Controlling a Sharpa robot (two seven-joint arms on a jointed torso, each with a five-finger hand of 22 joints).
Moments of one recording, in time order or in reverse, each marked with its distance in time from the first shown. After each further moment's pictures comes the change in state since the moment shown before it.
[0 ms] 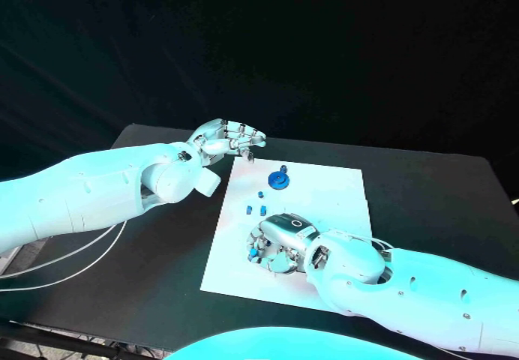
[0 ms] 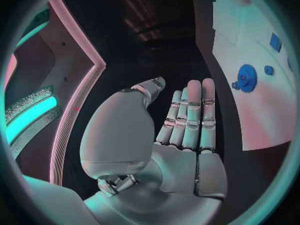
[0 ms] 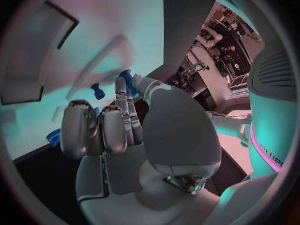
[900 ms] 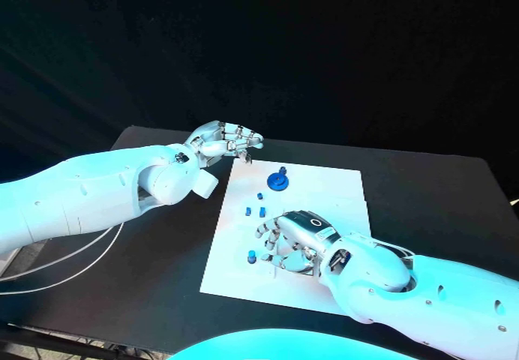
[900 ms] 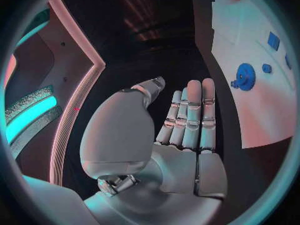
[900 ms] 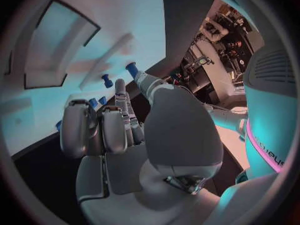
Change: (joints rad) left arm 0.000 -0.010 0.000 0.003 0.000 0.002 -0.005; left_hand 0.000 0.000 -0.003 0.003 0.000 0.000 0.000 0.000 0.001 -0.004 0.004 0.000 0.000 0.000 0.000 0.000 0.000 0.000 0.000 0.000 -0.004 -0.001; right arm 0.009 -0.102 -0.001 0.085 0.007 -0.117 -0.007; right_hand -0.010 -0.021 -0.072 0.005 0.004 -0.125 -0.001 -0.078 -0.038 -0.043 -0.018 0.066 0.063 0.000 0.000 0.004 -0.004 0.000 -0.001 0.007 -0.006 0.001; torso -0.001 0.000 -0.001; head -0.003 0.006
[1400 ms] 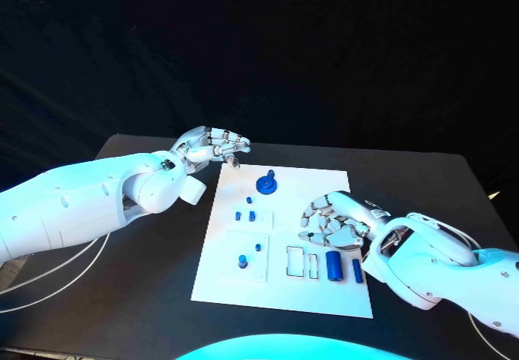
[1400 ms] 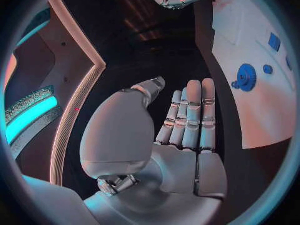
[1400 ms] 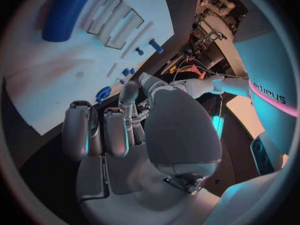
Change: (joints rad) left arm 0.000 -0.002 -0.001 0.001 0.000 0.001 0.004; left_hand 0.000 0.000 0.000 0.000 0.000 0.000 0.000 0.000 0.000 -0.004 -0.004 0.004 0.001 0.000 0.000 0.000 0.000 0.000 0.000 0.000 0.000 -0.001; right arm 0.095 -0.300 0.009 0.110 0.323 -0.020 0.057; right_hand -0.050 0.044 -0.135 0.076 0.156 0.067 -0.035 0.281 0.175 0.124 -0.031 0.931 0.942 0.000 -0.026 0.093 0.118 0.000 0.002 -0.024 0.073 0.000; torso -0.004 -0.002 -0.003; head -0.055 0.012
